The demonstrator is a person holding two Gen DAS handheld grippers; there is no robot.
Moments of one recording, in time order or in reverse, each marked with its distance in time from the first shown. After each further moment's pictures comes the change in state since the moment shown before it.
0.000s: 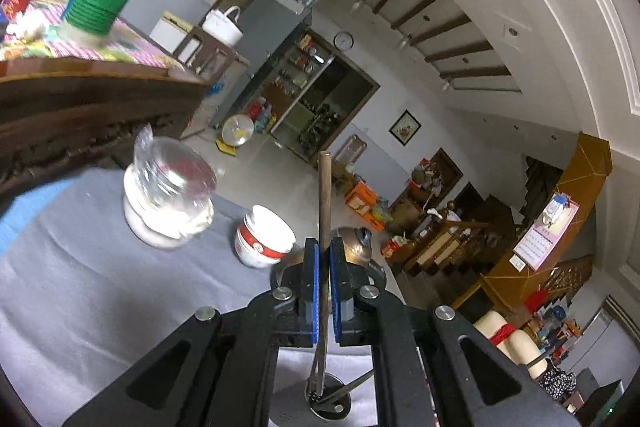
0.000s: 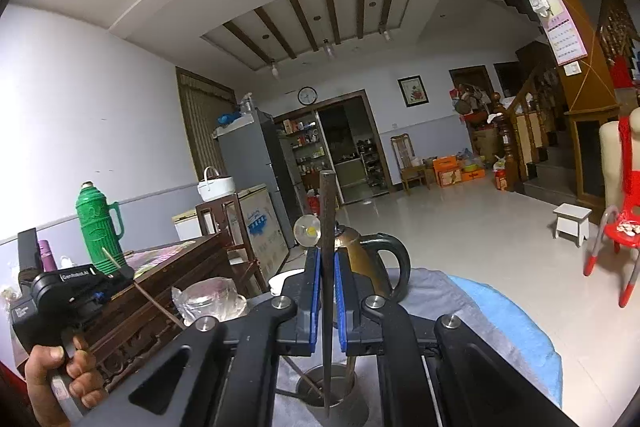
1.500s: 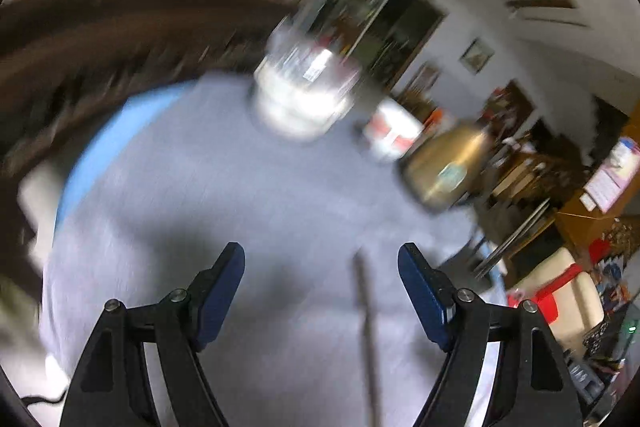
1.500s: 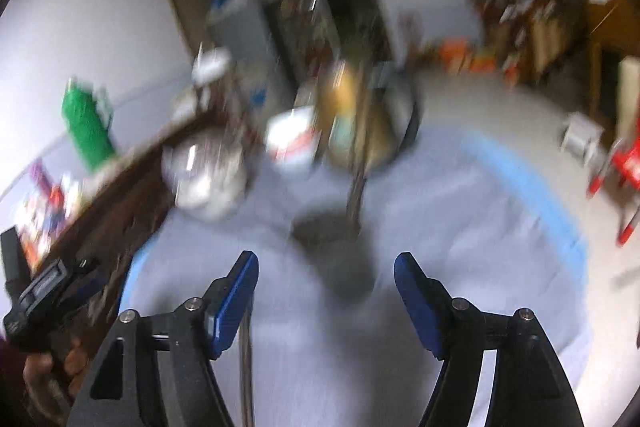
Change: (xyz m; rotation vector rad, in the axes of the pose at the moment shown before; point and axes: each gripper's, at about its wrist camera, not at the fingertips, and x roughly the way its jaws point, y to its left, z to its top) left arm -0.062 0.123 -0.100 -0.002 0.307 0.317; right arm 0.042 0.010 -0.127 -0.011 0.675 0.077
